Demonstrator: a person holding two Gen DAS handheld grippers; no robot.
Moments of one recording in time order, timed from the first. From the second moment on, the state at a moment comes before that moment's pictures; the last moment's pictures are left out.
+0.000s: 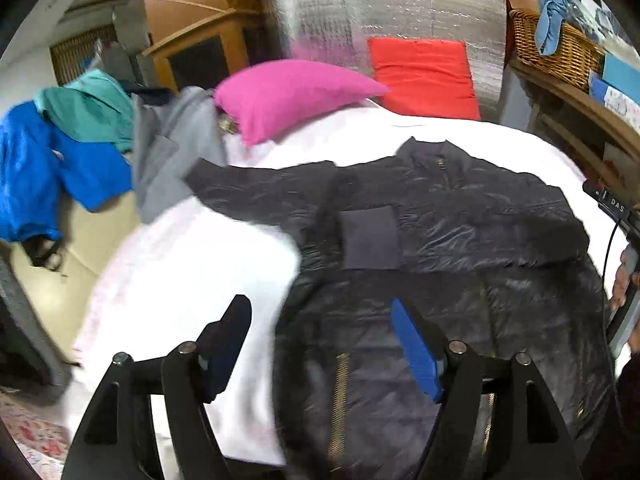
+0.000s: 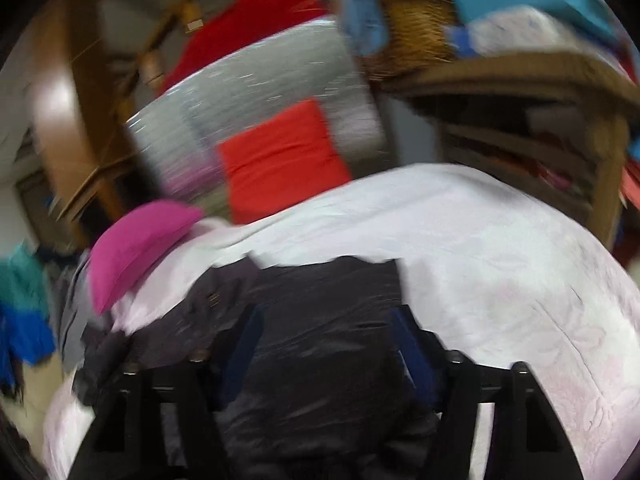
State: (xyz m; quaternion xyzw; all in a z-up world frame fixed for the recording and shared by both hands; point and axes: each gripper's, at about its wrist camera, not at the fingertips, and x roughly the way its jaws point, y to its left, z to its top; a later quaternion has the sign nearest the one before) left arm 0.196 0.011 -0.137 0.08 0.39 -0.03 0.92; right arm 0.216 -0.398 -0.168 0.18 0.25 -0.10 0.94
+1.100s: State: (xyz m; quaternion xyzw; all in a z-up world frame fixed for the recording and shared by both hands) left arm 0.382 0.202 -0.200 -0.10 0.44 0.07 0.89; right arm 0.312 -0.316 -0.207 0.22 0.44 0.05 0.87
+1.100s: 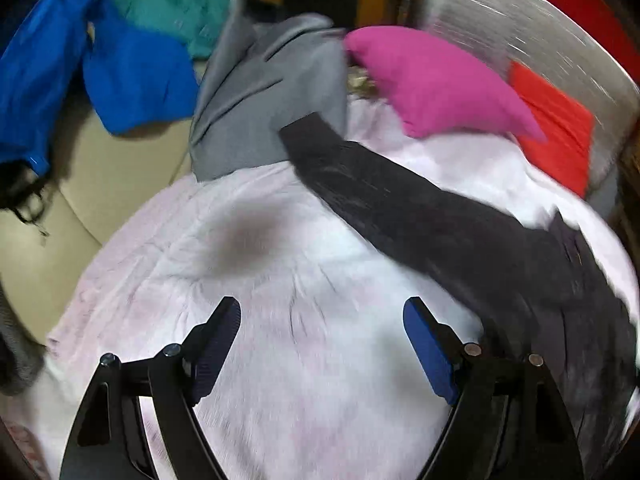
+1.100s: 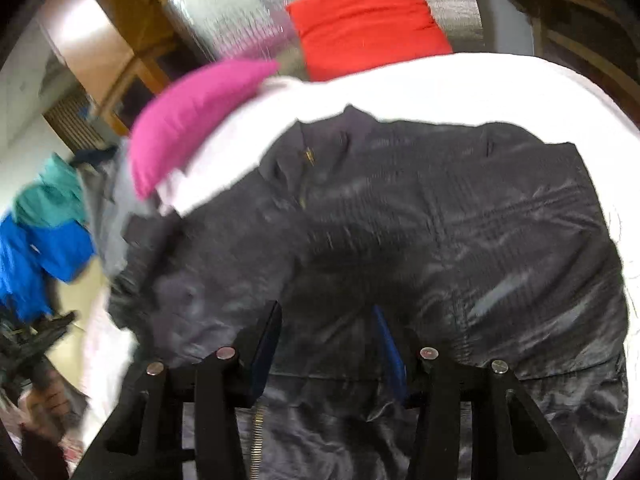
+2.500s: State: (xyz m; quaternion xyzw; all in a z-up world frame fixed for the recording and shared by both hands) left arm 0.507 0.158 -0.159 -0.28 0.39 -0.06 0.87; right arm 0.296 -0.374 -0.191 0.25 0.38 -0.02 0.89
